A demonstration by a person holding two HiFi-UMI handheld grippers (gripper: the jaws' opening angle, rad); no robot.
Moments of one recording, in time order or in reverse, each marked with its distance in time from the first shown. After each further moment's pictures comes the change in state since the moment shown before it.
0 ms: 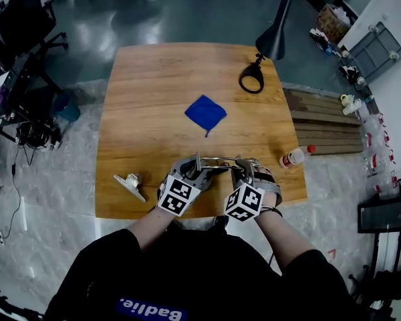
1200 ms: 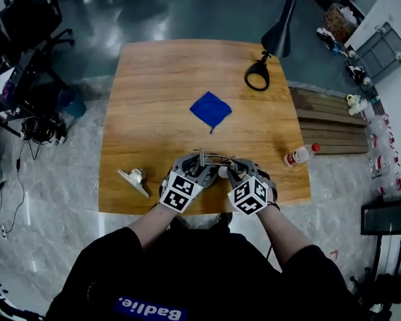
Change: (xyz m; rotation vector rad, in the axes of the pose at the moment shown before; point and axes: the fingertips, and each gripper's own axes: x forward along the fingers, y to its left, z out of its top) left arm -0.005 0.000 -0.007 -0.004 0.036 0.011; right arm 0.019 0.028 0.006 0.253 -0.177 0.174
